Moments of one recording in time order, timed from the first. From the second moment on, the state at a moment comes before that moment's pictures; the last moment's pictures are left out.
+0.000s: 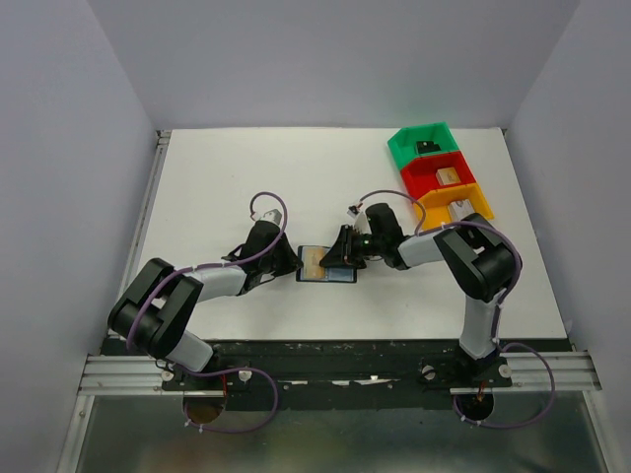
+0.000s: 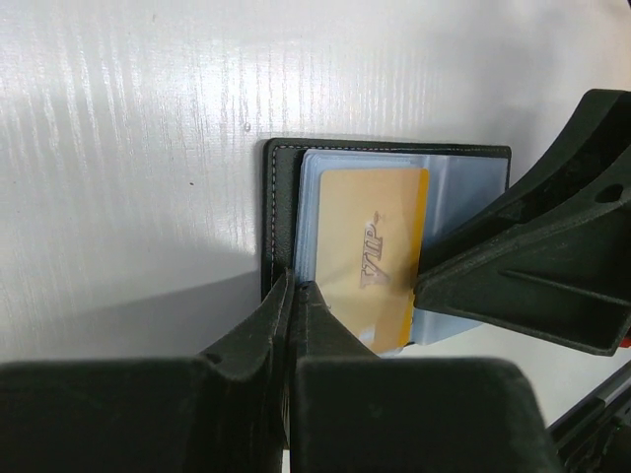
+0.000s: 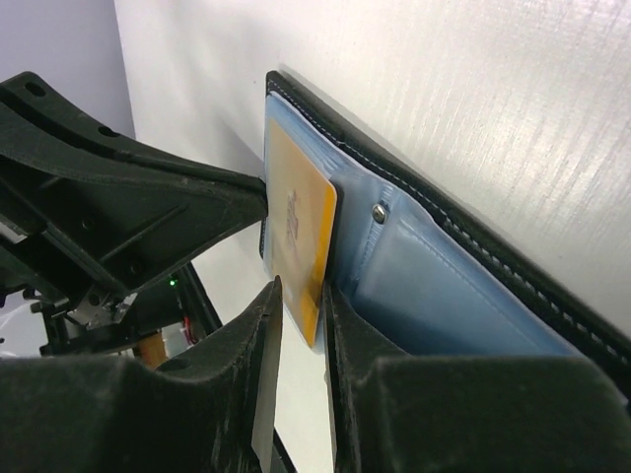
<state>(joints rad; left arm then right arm) -0.53 1.50 0.53 0.26 0.13 -0.77 0.57 1.93 0.84 0.45 -0.67 0.84</state>
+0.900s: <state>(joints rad) -0.53 1.51 0.53 0.29 0.12 -0.78 0.56 1.97 0.82 0.59 -0.75 0.93</state>
